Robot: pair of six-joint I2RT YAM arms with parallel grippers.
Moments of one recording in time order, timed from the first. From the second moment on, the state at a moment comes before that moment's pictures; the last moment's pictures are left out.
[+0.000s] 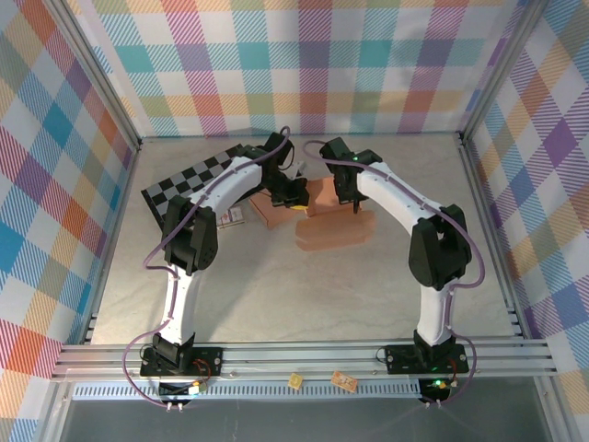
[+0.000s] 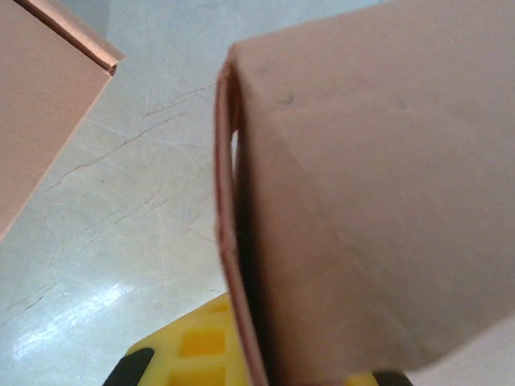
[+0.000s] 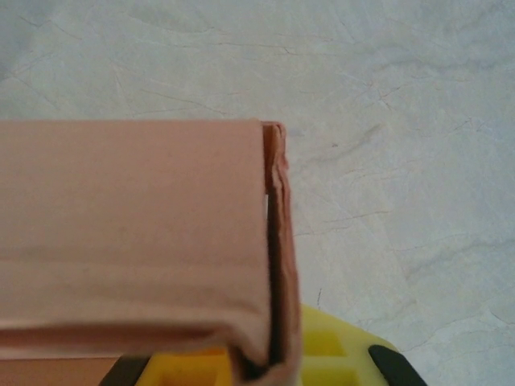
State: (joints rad) left arm -0.48 2.20 1.94 -0.96 0.56 -0.37; right arm 0.53 1.94 1.70 -1.01 0.48 0.33
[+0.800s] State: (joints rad) left arm -0.54 2.18 1.64 -0.63 0.57 -0.53; right arm 0.52 1.88 1.47 -0.94 0.41 0.30
